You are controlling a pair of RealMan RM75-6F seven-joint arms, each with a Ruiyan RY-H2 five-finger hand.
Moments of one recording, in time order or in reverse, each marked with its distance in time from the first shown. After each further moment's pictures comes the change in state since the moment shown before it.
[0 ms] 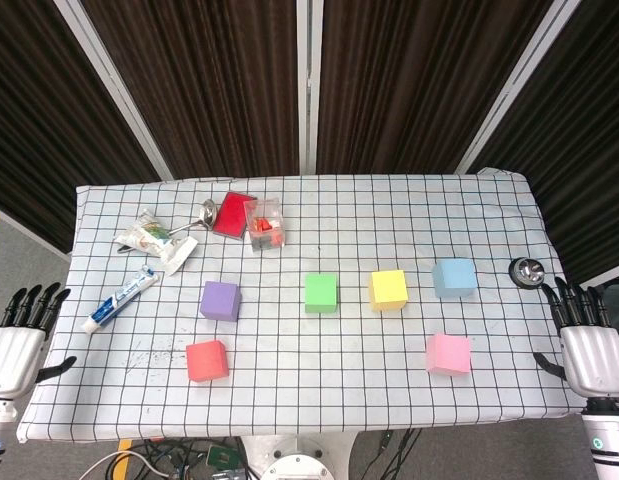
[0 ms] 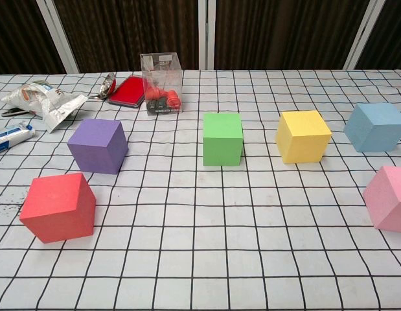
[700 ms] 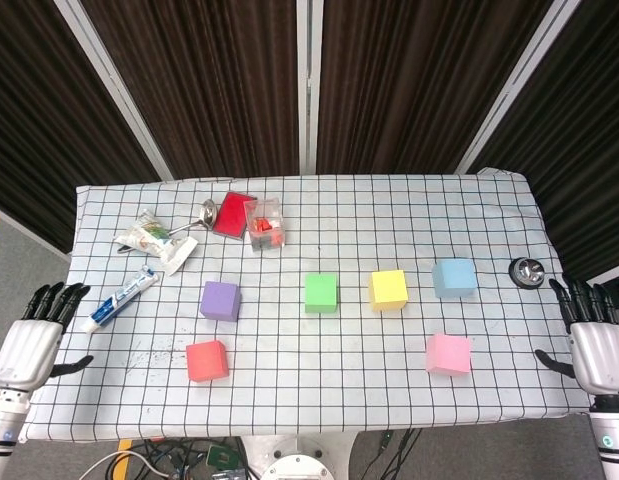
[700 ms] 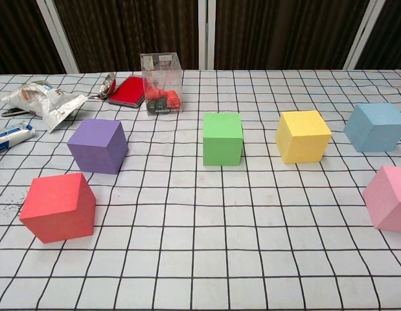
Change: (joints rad) left arm -0.048 0.061 -0.025 -0.116 -0.003 -0.111 -0.033; right arm 0.007 0.045 0.018 -0.044 0.017 -0.023 0.110
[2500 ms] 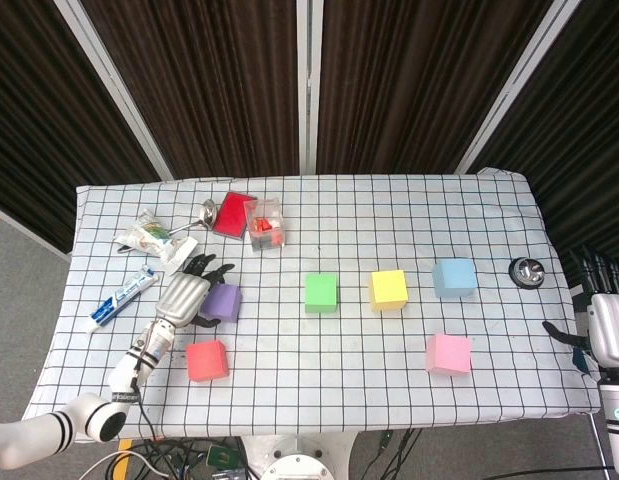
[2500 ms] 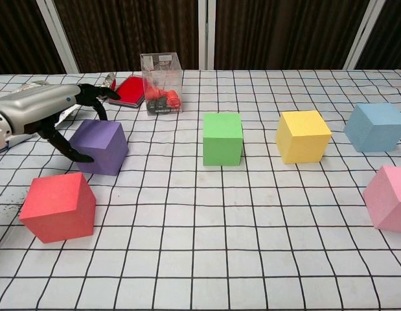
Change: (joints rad) left arm -0.432 -0.545 -0.120 0.419 -0.129 -0.404 -0.062; right arm 0.059 0.041 0.084 -0.027 0.132 -0.042 0.084
